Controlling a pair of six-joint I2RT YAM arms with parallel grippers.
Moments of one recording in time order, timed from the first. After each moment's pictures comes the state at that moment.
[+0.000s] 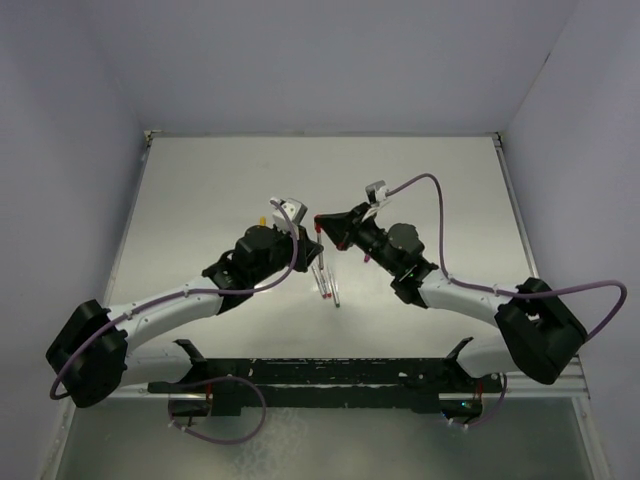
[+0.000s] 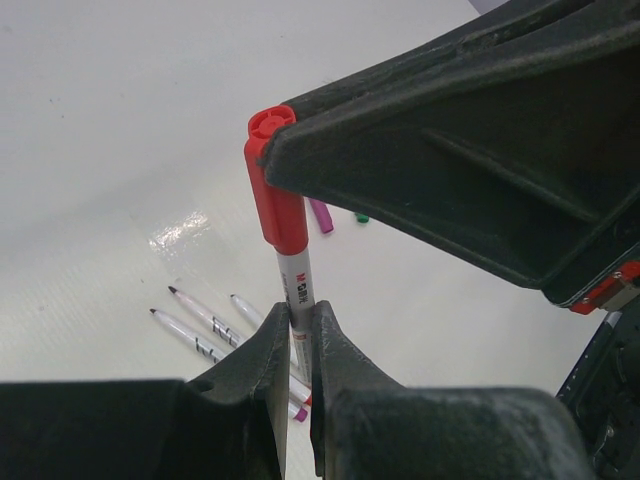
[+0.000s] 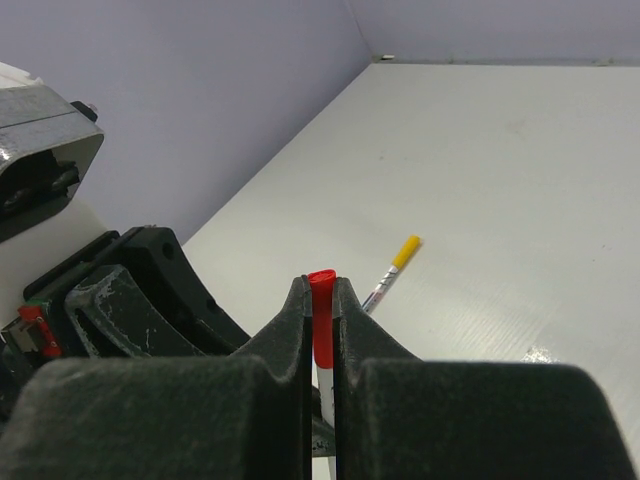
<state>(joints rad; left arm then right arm) -0.78 1.20 0.64 0.31 -0.02 -0.38 0.74 1.37 0.59 0.85 -0.09 0.48</state>
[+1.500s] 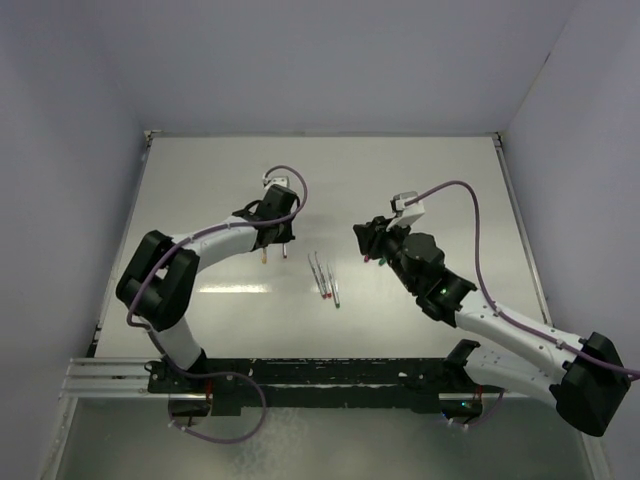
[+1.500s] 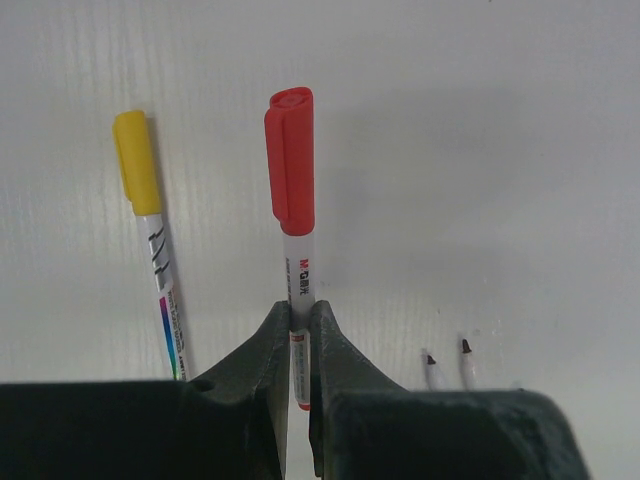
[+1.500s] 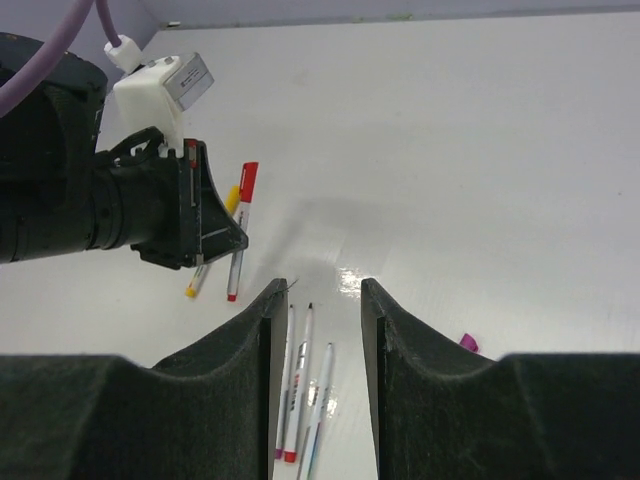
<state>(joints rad) -0.56 1.71 1.05 -0.22 -0.27 -0.52 0.79 0.99 0.59 0.26 0.35 0.34</state>
